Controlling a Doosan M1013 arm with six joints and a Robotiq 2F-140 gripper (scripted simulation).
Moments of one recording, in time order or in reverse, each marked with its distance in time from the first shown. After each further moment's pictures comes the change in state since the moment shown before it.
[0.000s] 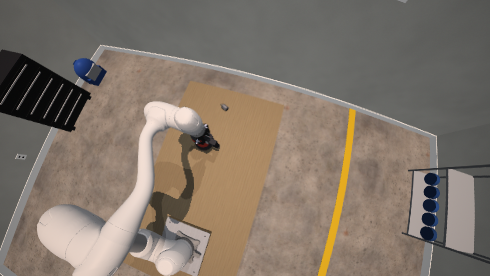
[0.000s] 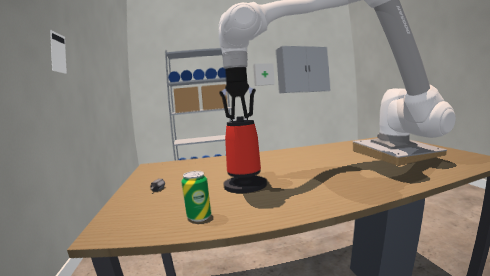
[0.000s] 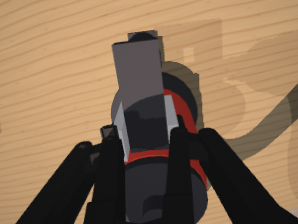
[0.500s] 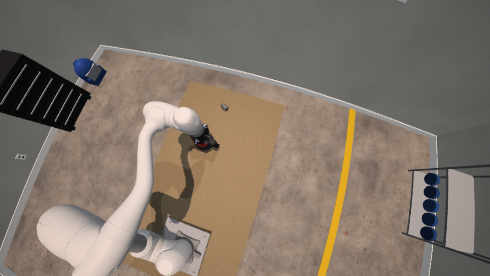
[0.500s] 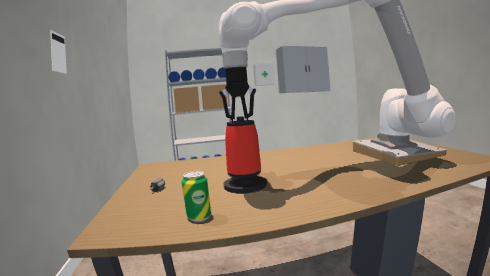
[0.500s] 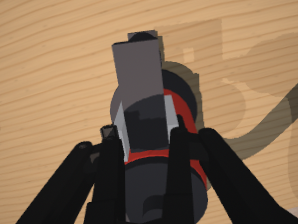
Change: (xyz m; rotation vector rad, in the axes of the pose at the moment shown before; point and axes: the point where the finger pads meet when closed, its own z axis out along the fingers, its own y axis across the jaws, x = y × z) arm -0.005 0.000 0.000 0.000 0.000 0.000
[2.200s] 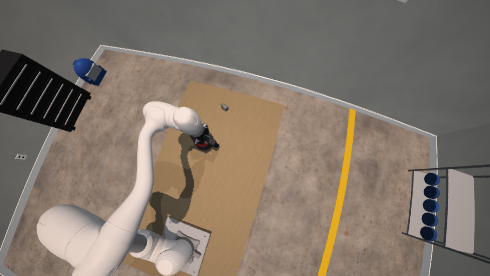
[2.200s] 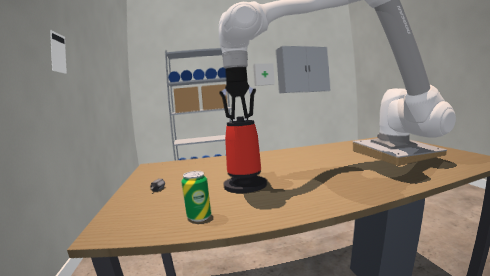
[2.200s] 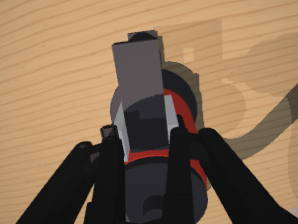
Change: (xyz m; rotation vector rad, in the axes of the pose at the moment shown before) arm 0.000 0.000 0.000 0.000 0.000 0.000
